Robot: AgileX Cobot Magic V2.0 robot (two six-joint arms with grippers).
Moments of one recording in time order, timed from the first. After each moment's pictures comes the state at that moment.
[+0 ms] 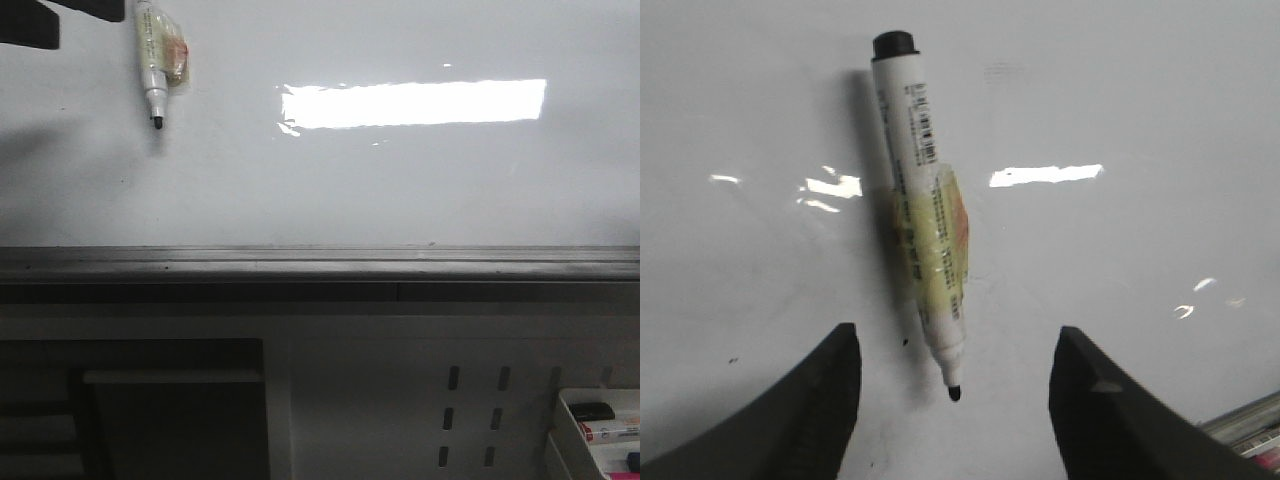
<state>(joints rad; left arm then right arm) -0.49 1.11 -0.73 -0.84 0.11 0.49 -0.02 0.73 -0.58 0.48 0.44 -0.24</state>
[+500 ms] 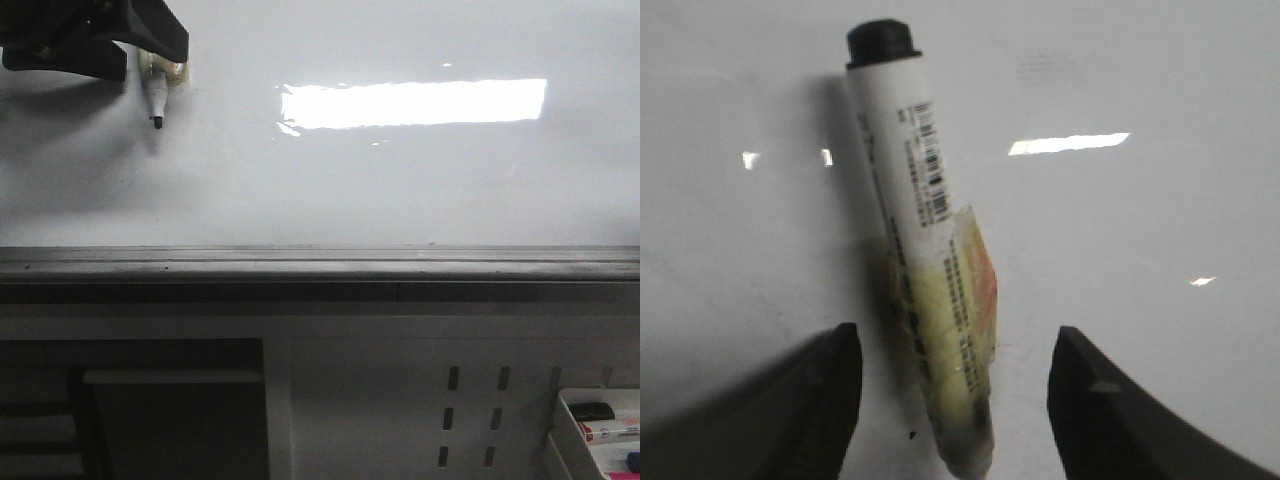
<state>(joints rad) -0.49 1.31 -0.84 -0.84 0.08 0.50 -0.02 0.73 -0.58 0.48 0.44 -0.25</state>
